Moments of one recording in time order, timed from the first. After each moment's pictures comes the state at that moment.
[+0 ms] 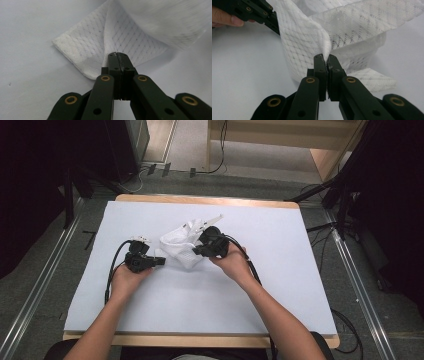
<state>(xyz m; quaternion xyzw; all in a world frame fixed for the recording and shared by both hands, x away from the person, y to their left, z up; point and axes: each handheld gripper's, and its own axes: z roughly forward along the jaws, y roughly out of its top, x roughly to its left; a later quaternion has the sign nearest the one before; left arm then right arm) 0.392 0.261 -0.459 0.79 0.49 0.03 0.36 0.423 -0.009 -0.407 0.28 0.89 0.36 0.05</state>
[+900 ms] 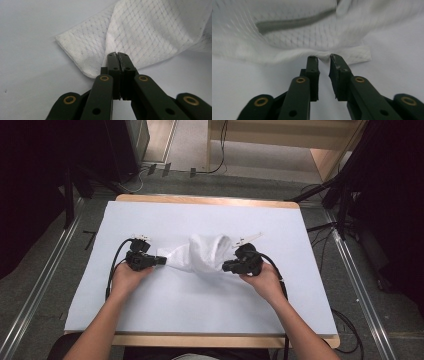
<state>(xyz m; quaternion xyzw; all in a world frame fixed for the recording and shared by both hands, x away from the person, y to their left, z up) 0.398 0.262 -0.458 0.80 0.48 0.01 0.36 0.387 -0.106 -0.432 0.34 0.87 0.37 0.01</state>
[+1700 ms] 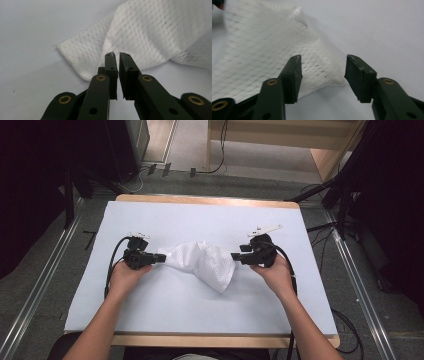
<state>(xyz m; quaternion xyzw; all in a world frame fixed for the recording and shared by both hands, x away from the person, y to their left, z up) 0.393 0.264 -0.442 0.79 0.48 0.01 0.38 0.403 -0.135 -0.414 0.37 0.84 0.39 0.07</state>
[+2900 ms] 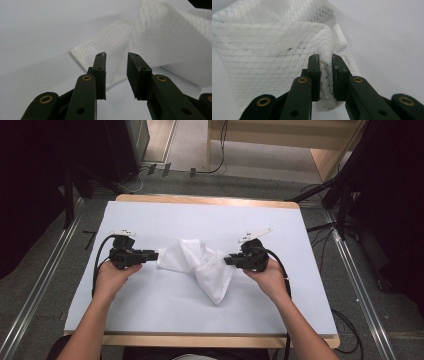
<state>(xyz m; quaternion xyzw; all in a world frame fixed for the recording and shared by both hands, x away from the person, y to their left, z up) 0.373 0.290 -0.411 0.78 0.48 0.04 0.41 0.385 -0.113 -0.411 0.33 0.85 0.40 0.03</state>
